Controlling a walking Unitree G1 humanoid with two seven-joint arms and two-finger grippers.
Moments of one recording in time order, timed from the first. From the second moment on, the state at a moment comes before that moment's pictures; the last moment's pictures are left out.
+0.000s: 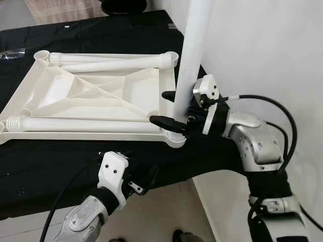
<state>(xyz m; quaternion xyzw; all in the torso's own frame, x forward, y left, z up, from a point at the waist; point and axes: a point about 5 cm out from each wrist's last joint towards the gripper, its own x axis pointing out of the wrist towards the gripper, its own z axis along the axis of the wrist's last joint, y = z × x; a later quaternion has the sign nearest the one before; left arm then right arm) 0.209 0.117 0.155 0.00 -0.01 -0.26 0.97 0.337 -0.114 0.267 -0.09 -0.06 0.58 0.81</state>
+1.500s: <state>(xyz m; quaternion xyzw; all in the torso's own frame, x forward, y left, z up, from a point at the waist) 0.204 0.122 0.153 0.01 0.01 -0.25 0.97 0.296 -0.101 0.226 -0.04 -0.08 0.15 0.98</state>
